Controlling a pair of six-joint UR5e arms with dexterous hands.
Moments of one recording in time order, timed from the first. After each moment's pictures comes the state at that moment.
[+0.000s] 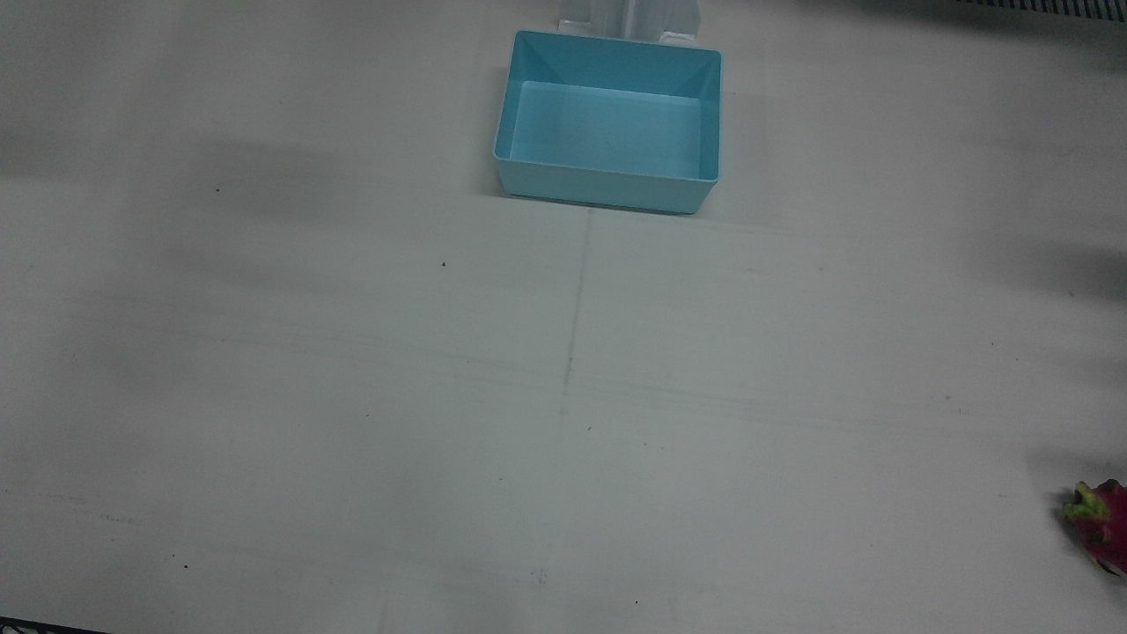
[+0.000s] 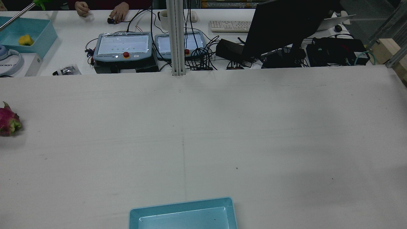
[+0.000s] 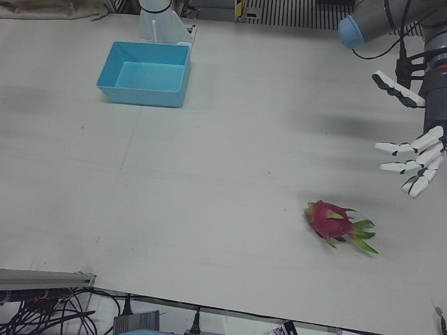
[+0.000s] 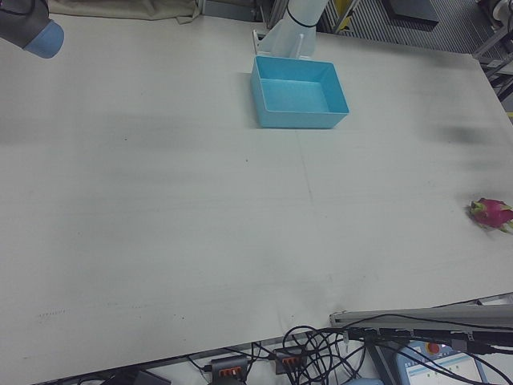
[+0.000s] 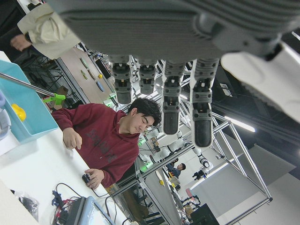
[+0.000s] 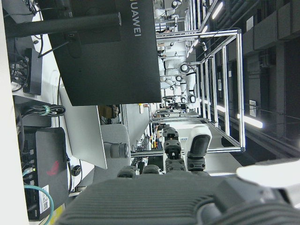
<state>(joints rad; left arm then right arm) -1.51 -1.47 -1.89 0.07 1.65 0.56 1.49 -1.55 1.56 -3.26 -1.45 0.11</state>
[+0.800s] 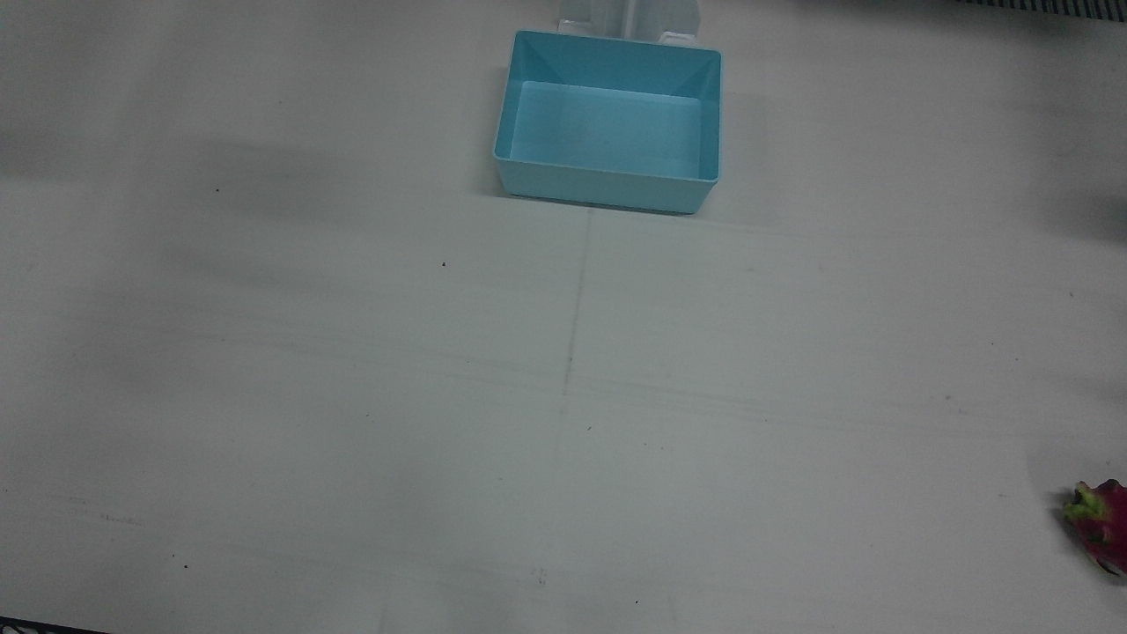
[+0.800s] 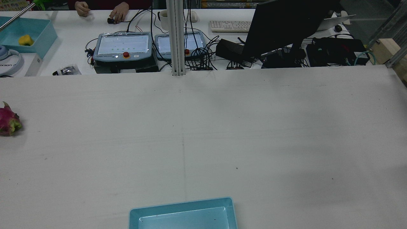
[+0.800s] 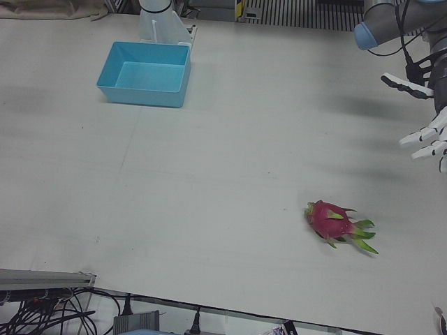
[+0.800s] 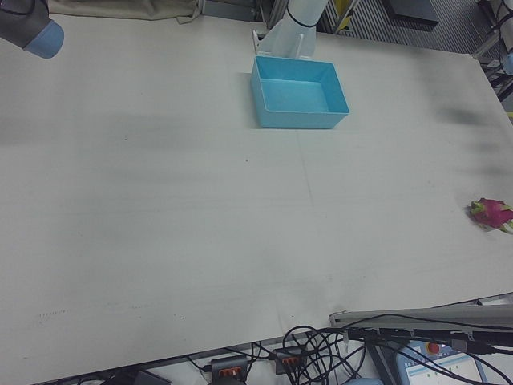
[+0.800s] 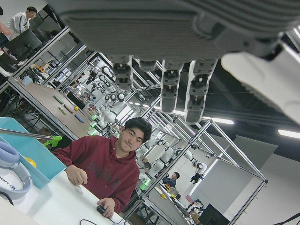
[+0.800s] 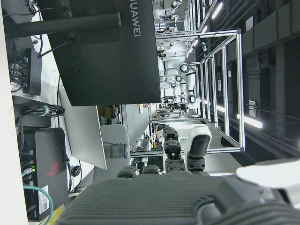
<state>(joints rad) -1.48 -1.24 -1.81 -0.33 1.55 0.81 1.49 -1.55 1.56 -3.26 -1.45 0.11</state>
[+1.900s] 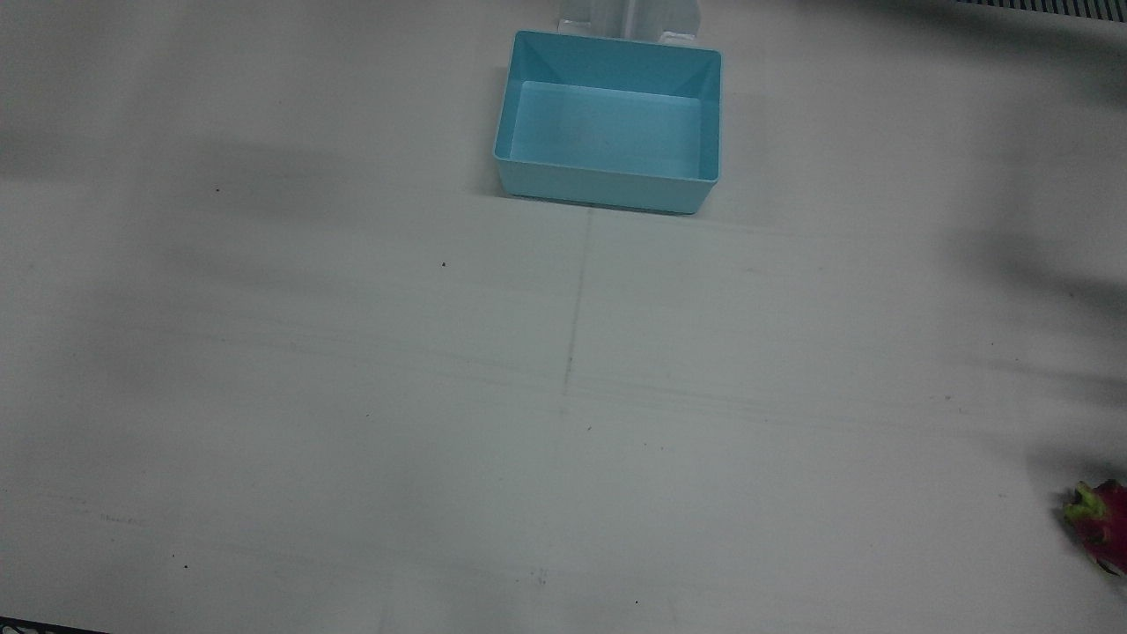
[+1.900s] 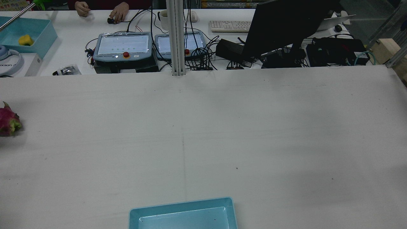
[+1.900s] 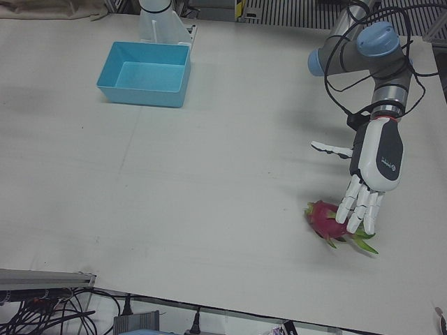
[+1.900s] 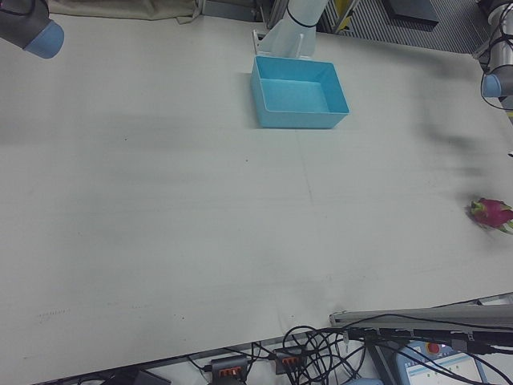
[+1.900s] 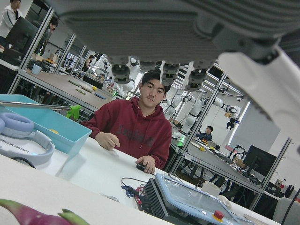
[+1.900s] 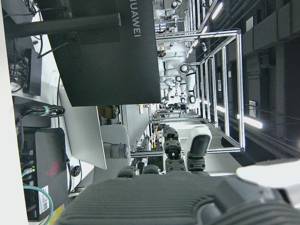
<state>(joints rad) -1.21 -1.51 -1.74 0.00 1.40 1.11 1.49 -1.55 1.56 -3.26 -1.45 0.11</state>
